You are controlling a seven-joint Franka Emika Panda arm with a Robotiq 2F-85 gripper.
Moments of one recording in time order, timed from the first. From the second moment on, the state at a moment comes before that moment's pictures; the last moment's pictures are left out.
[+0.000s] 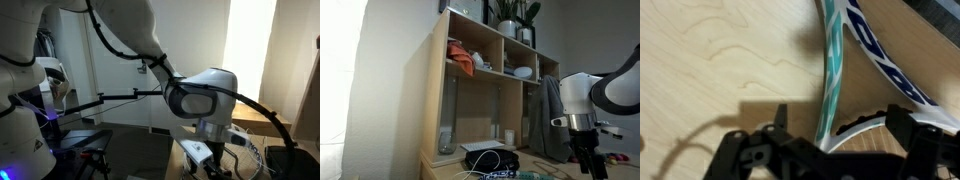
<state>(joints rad) -0.11 0.56 -0.02 -1.98 -0.19 2.46 -0.33</state>
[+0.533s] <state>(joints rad) -0.11 0.57 -0.02 -1.98 -0.19 2.46 -0.33</state>
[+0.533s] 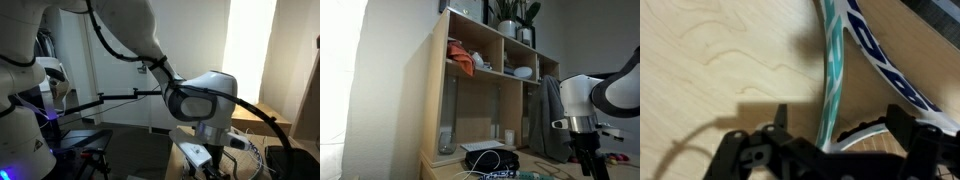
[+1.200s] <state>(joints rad) -0.16 0.66 -0.03 -1.96 -0.19 2.47 -0.33</state>
